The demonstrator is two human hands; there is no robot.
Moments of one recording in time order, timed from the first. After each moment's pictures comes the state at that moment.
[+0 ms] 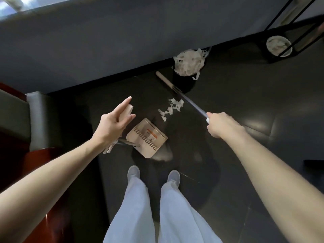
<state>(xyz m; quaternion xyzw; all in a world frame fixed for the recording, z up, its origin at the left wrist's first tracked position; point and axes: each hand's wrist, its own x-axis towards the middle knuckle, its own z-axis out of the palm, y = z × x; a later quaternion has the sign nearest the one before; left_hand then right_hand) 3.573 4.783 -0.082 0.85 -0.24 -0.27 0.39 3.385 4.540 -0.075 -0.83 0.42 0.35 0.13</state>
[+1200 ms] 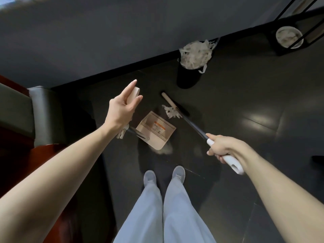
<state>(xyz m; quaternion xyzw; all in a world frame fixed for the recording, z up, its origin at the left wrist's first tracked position) 3.593 4.764 -0.107 0.84 -0.18 -0.24 0.45 3.355 4.570 -0.137 -0.62 0.51 0.41 0.44</state>
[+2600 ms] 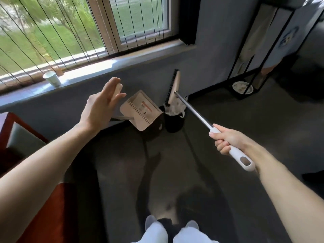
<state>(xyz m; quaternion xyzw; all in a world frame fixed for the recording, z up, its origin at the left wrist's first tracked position) 3.549 4.805 0.092 0.82 -0.45 0.04 0.35 3.254 4.591 0.035 -0.43 0.48 0.00 0.76</state>
